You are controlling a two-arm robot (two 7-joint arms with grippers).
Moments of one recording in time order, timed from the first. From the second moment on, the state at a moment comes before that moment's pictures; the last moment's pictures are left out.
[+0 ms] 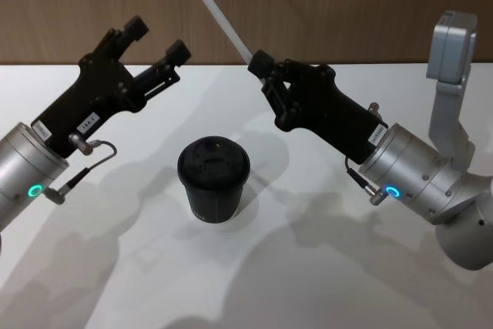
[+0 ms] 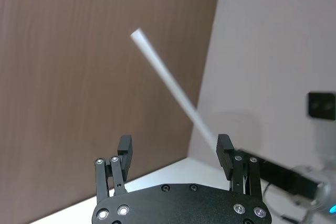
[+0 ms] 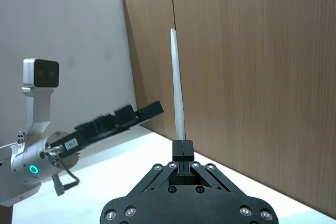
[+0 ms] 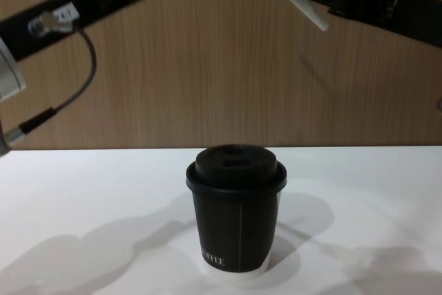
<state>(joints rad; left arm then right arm) -0.20 0.40 0.27 -1.70 -0.84 -0.10 -0.62 0.20 0.39 -0.33 -1.78 0.61 0.03 0.55</state>
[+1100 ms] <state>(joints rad) -0.29 0.31 0.32 -1.56 -1.09 -0.06 -0.76 0.20 0.39 -0.33 -1.78 0.61 0.03 0.55</state>
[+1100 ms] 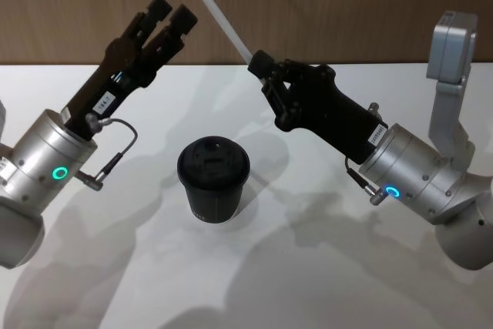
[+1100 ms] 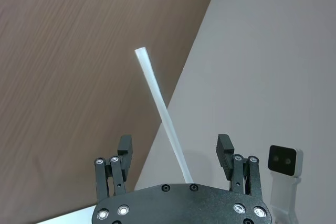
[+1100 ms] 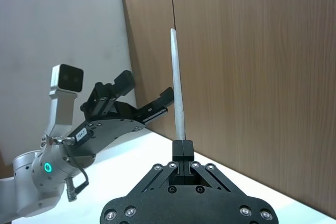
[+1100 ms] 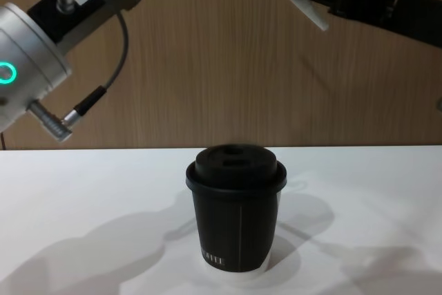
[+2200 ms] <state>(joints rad) -0.44 0.24 0.39 -1.39 -1.18 0.01 -0.82 0.20 0.39 -0.33 -1.78 0.61 0.03 0.55</state>
